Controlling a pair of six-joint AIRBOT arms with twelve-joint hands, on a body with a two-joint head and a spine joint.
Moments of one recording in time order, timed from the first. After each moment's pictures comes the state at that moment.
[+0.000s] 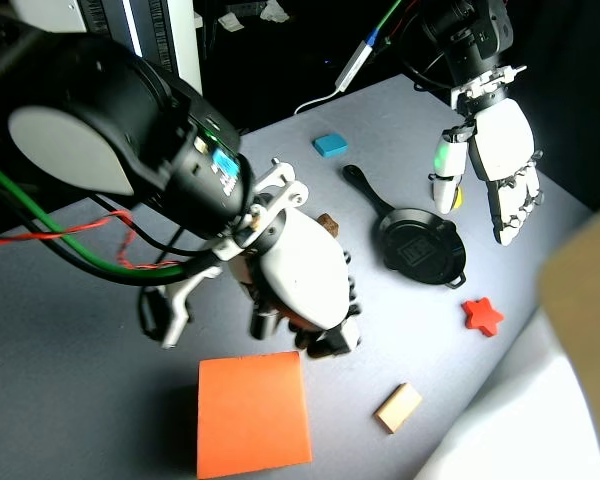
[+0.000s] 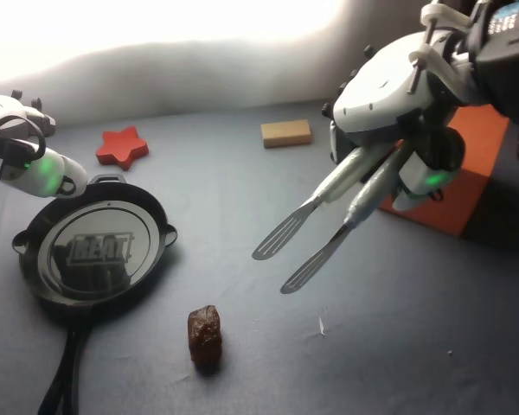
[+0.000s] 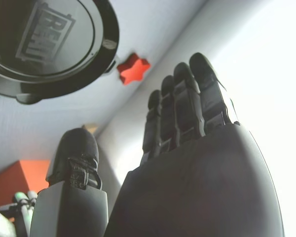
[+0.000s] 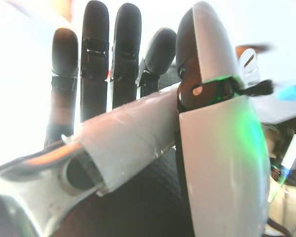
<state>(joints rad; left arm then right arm) 0.21 -0.84 0.97 -2.06 -0.71 2.77 0.01 -1.19 1.11 -0.21 -0.54 -1.03</state>
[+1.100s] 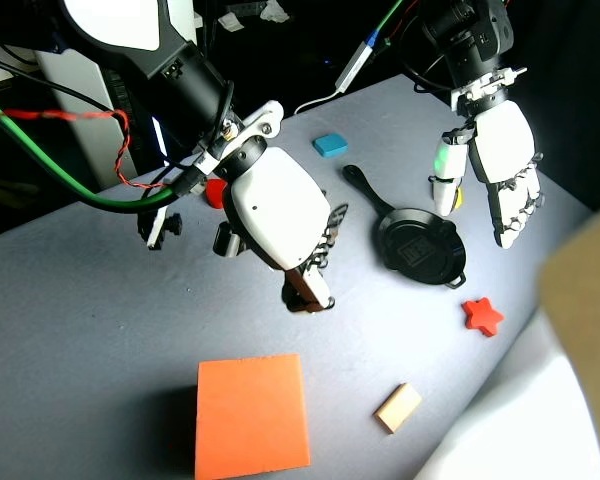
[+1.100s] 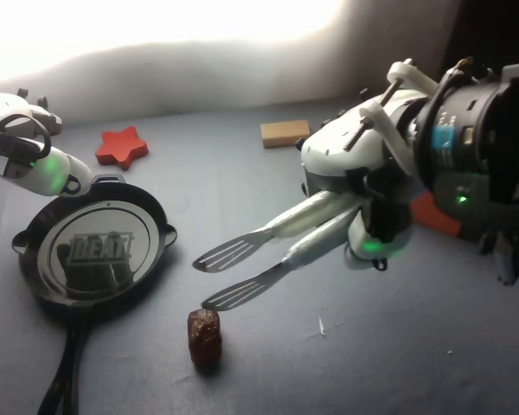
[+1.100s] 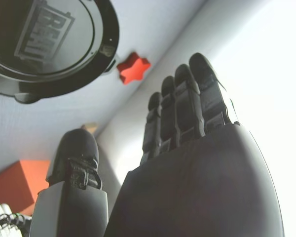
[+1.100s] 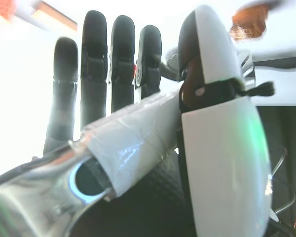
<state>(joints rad) 0.20 -0.85 0.98 -2.06 -0.71 2.77 -0.04 -1.24 0.87 -0.86 -0.77 -0.07</state>
